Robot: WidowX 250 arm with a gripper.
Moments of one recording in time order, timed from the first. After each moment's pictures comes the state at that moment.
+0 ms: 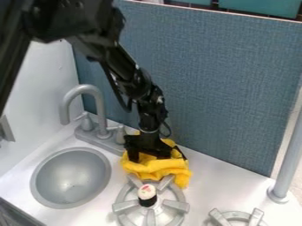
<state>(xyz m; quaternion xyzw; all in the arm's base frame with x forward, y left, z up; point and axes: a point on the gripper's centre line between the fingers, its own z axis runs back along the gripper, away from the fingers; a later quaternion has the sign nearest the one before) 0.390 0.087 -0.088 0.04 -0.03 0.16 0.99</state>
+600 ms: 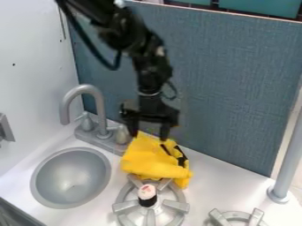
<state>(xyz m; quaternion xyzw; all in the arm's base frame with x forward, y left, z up) 0.358 0.042 0.024 0.03 -0.08 0.20 0.98</state>
